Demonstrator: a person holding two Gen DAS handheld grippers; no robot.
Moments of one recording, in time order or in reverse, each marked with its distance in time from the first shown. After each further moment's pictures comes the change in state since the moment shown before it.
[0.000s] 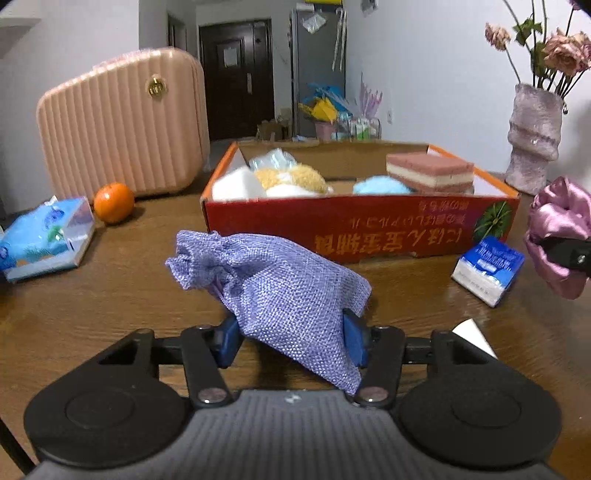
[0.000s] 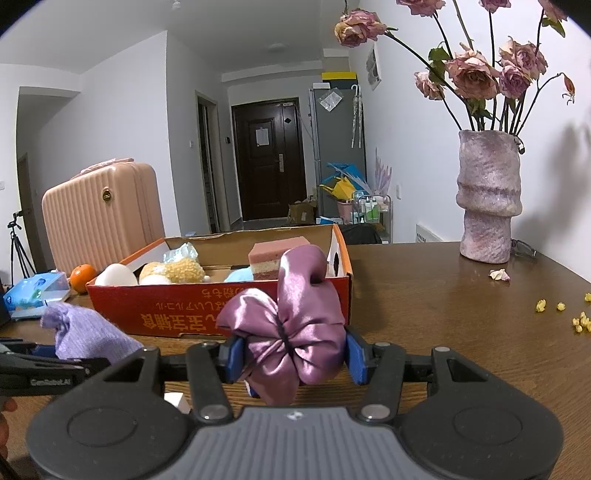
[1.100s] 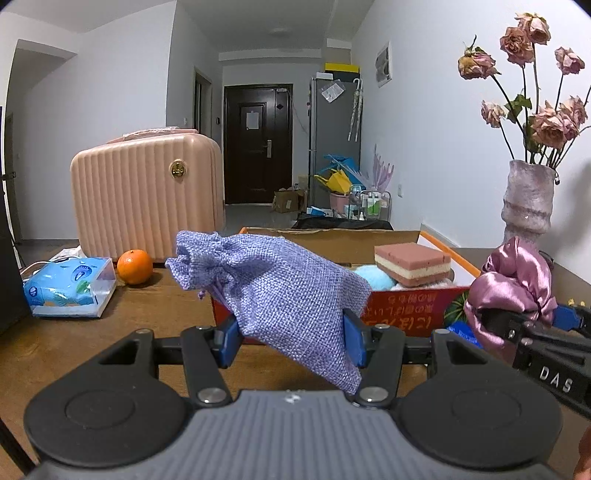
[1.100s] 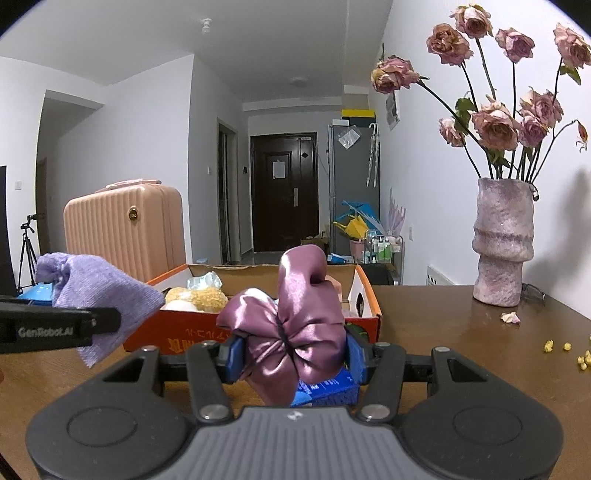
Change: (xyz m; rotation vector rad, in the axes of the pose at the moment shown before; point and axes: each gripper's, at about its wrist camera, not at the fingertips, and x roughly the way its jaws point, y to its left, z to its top) left arm -0.050 -0.022 0.021 -0.066 -0.222 0.038; right arm -0.012 0.028 0.003 -0.074 -0.127 0.024
